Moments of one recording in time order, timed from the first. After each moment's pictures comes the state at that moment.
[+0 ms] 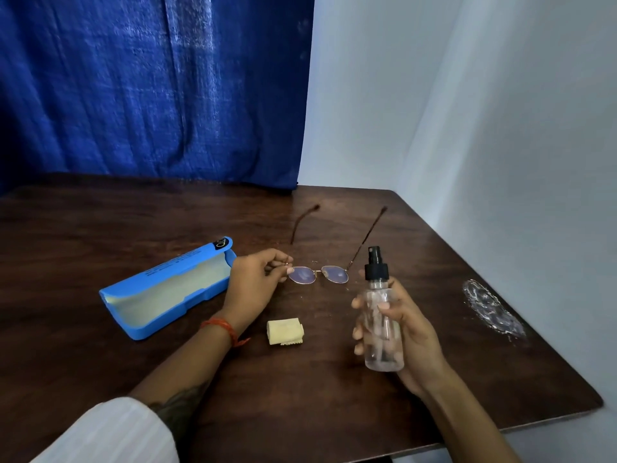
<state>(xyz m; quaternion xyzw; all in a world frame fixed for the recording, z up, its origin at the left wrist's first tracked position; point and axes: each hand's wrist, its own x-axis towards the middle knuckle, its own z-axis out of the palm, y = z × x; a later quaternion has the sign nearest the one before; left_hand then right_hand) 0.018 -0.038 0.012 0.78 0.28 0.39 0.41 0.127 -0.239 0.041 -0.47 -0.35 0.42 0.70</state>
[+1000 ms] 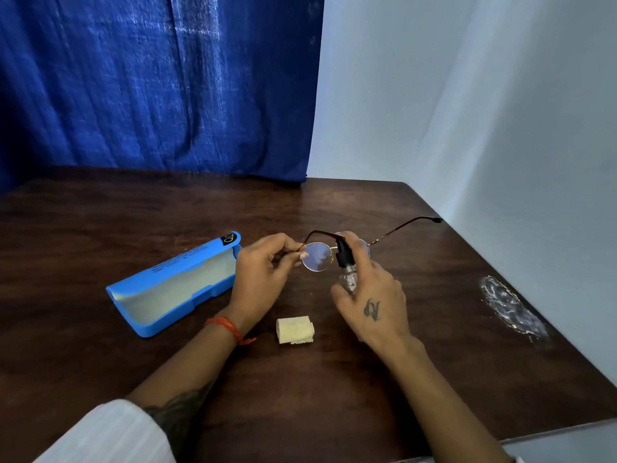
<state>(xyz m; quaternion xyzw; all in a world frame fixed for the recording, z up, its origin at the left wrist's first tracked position) 0.012 -0.043 0.023 0.78 0.16 0.51 0.32 0.108 -0.183 0.051 -0.81 -0.49 -0.06 0.33</state>
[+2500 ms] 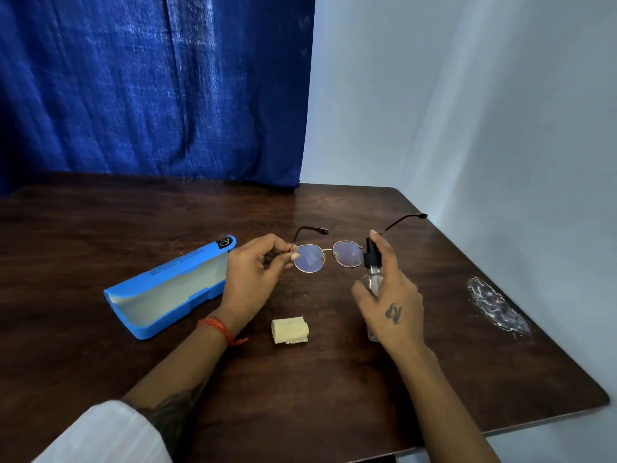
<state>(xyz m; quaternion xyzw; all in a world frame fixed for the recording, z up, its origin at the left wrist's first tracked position) 0.008 -0.045 0.027 0.75 0.16 0.51 0.39 0.129 -0.202 0.039 -0.81 -0.41 -0.10 0.41</state>
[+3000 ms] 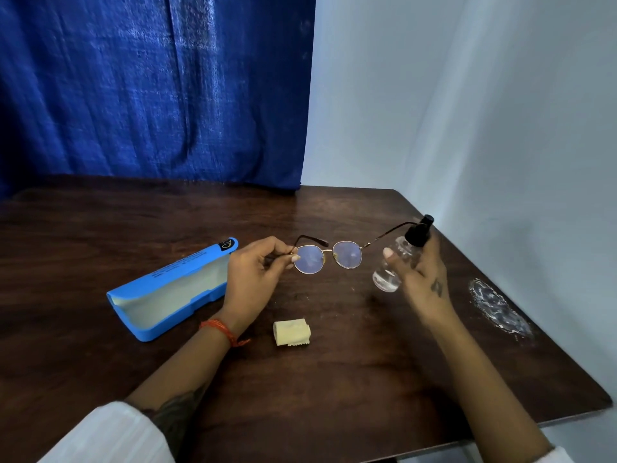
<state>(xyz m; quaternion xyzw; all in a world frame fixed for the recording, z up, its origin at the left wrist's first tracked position) 0.008 -0.042 0.027 0.75 0.18 0.51 0.38 0.182 -0.202 0.052 -0.72 -0.38 -0.01 0.58</state>
